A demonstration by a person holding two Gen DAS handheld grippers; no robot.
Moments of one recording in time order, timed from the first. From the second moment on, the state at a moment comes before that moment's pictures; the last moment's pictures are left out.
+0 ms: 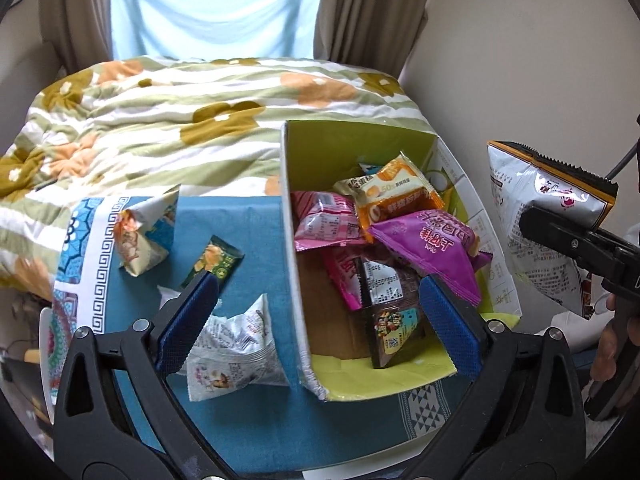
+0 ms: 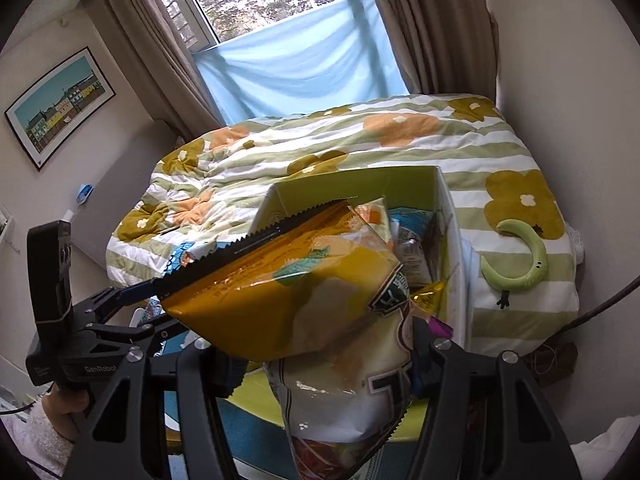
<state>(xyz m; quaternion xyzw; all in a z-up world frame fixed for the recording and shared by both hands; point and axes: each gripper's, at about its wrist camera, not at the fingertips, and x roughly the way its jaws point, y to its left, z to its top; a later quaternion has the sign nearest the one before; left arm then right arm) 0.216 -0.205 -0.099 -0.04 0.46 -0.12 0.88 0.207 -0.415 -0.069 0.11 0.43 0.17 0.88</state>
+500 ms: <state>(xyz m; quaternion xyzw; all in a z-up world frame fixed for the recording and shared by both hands) 0.186 -0.149 -0.109 -0.06 0.47 -0.05 0.88 0.223 -0.356 -0.085 0.14 0.43 0.23 0.86</state>
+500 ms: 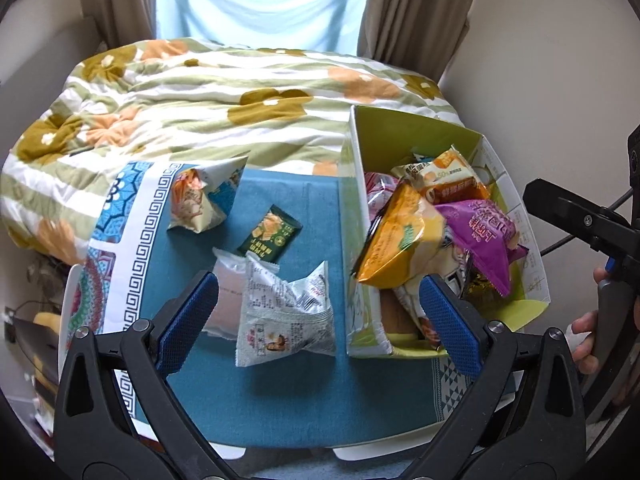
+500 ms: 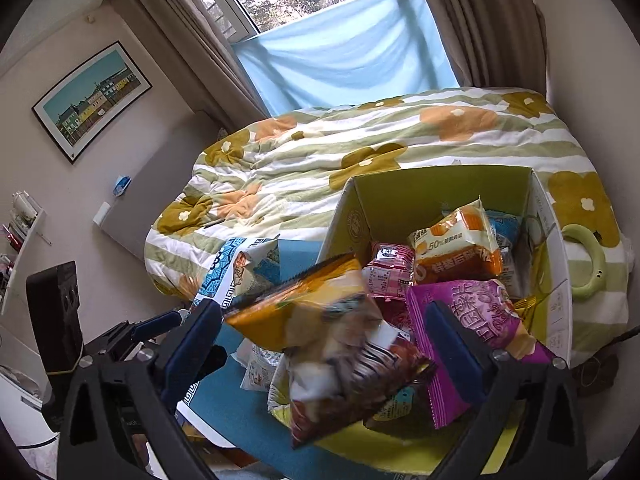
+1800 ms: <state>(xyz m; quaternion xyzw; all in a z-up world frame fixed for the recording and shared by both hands) 0.263 0.046 -0.127 -0.05 0.50 -0.15 0.85 0.142 -0.184 -0.110 0.11 0.39 0.03 0.91</state>
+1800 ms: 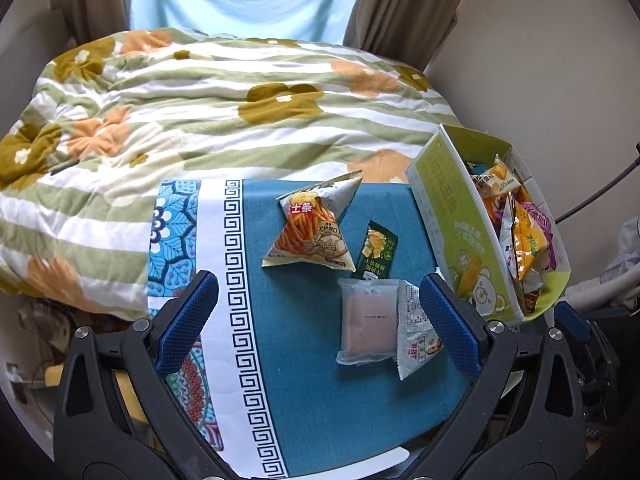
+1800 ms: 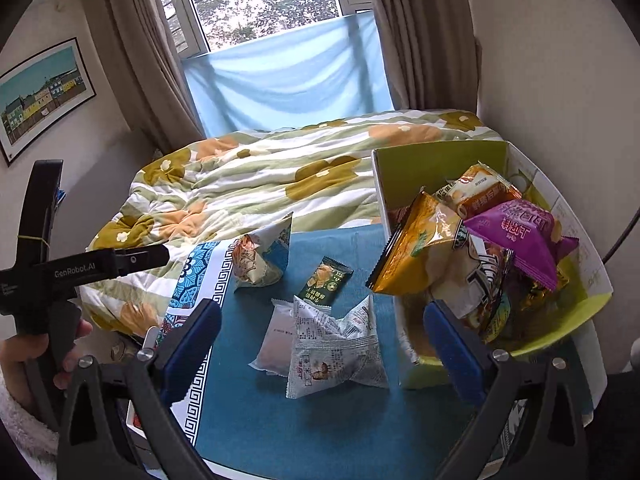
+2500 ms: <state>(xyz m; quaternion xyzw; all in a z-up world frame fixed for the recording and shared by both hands) 0.393 0.015 -0.253 -0.04 0.60 -0.24 0.76 0.149 -0.173 -0.218 0.35 0.38 -0.16 0.84</state>
